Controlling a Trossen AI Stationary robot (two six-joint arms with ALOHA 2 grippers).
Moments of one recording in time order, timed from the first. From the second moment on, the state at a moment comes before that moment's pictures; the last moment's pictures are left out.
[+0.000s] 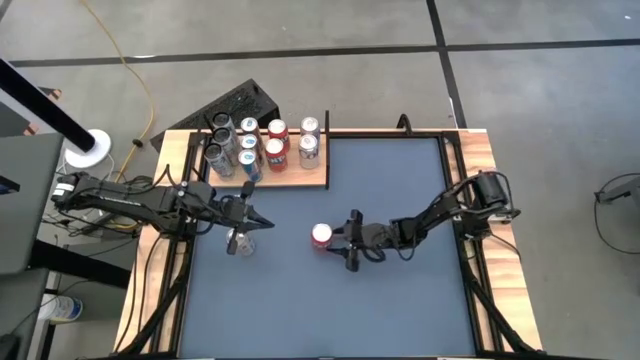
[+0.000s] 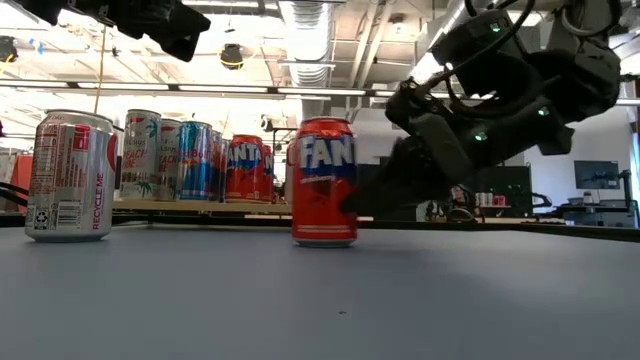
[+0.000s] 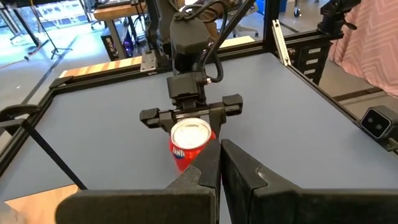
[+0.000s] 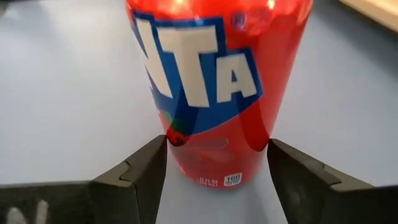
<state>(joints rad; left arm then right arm) -0.08 0.78 0.53 0.05 0.05 0.13 0.19 1.87 0.62 0.82 0.26 0.21</state>
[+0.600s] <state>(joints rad) -0.08 0.78 0.53 0.03 -0.03 0.09 0.07 2.11 0.97 0.82 0.23 0.02</state>
